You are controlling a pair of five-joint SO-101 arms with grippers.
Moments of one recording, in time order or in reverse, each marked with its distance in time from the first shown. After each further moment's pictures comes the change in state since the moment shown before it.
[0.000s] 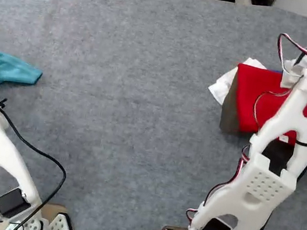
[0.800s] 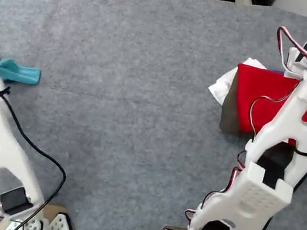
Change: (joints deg) left arm 9.0 -29.9 27.7 7.9 -9.8; right arm -1.3 -9.1 -1.4 0.5 -2.7
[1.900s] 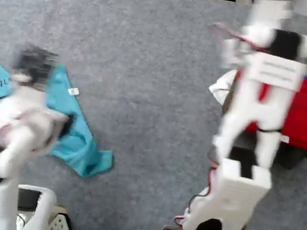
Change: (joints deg) left arm 23.4 -113.8 97.0 -12.9 -12.2; right arm -22.7 -0.2 13.7 0.4 -10.6
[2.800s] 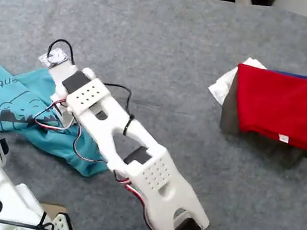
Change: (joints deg) left arm -45.9 -0.1 48.8 -39.8 -10.2; right arm -49.7 27.9 7.5 -20.7 -13.2
